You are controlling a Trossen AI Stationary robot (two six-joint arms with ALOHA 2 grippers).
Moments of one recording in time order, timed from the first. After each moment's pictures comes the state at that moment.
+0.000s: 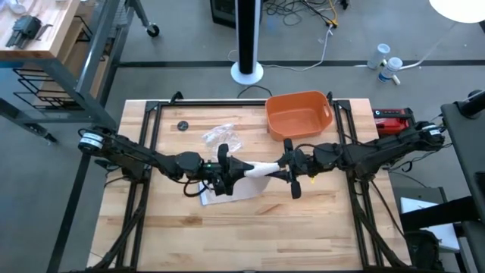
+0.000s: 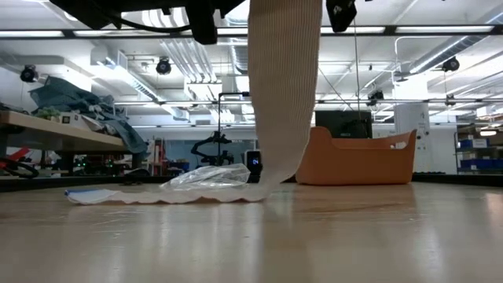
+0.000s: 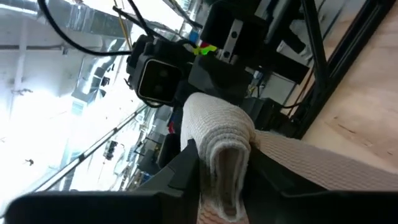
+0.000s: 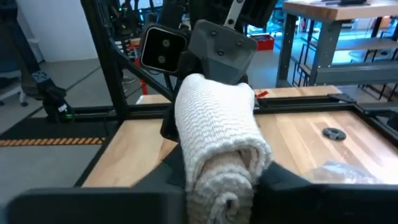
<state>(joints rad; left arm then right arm) -0.19 1.50 0.77 0.86 -0.20 1.15 0.19 1.16 0.76 0.29 0.09 0.09</state>
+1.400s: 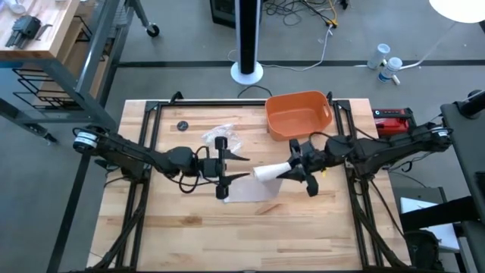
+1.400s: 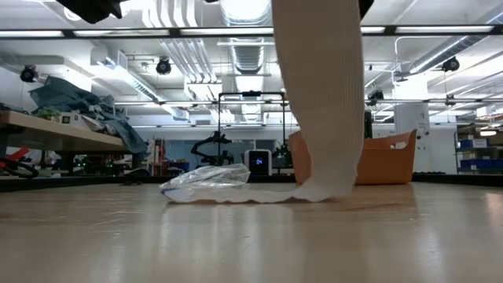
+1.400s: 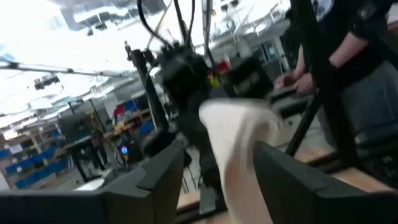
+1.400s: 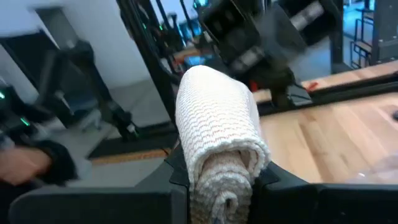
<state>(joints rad) -0.17 1.44 0.77 0.91 -0.13 0.40 0.15 1.02 0.76 0.18 -0.11 0.31</state>
